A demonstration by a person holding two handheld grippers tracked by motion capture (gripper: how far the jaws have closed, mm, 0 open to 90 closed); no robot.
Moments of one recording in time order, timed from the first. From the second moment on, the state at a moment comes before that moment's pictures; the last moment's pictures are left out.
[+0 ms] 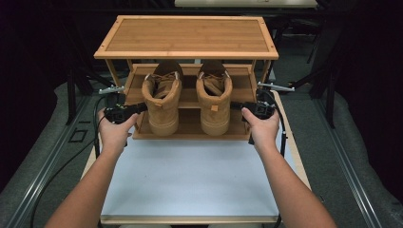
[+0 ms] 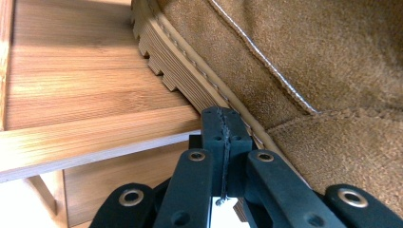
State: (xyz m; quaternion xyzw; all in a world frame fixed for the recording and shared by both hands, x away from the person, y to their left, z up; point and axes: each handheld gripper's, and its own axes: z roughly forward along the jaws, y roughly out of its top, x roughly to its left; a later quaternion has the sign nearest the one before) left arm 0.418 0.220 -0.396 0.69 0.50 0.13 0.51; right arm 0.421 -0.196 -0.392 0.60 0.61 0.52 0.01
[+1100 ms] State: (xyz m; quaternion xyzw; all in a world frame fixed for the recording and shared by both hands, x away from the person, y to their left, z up) left arm 0.412 0.196 -0.383 0.69 0.49 0.12 0.53; right arm 0.412 -0.169 -0.387 0.57 0.61 0.55 0.00
